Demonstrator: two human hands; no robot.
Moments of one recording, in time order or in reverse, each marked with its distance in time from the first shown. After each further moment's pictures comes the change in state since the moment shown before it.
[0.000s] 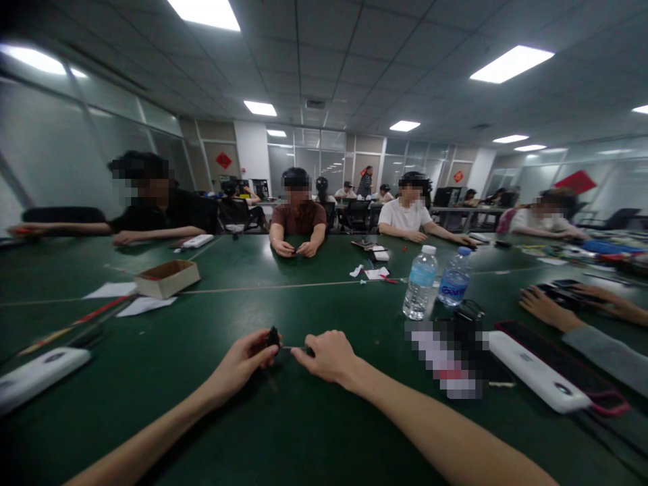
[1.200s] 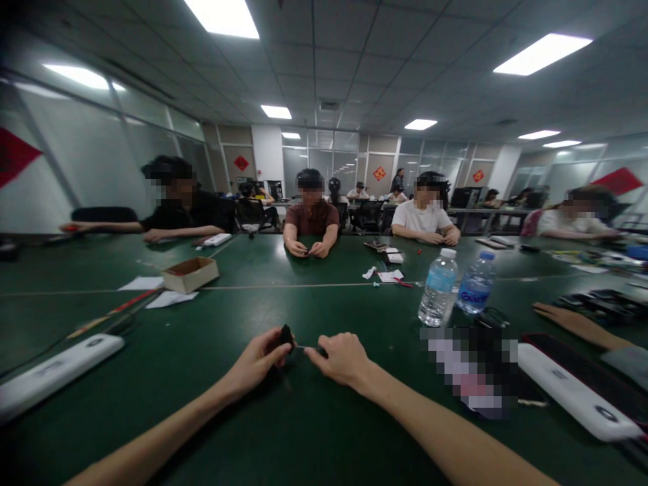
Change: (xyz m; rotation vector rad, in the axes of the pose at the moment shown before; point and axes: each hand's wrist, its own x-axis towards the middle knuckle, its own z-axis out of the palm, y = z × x) left_hand 0.000 -0.005 0.000 -0.019 -0.008 0.030; right_hand 0.000 0.001 0.001 0.044 -0.001 -0.013
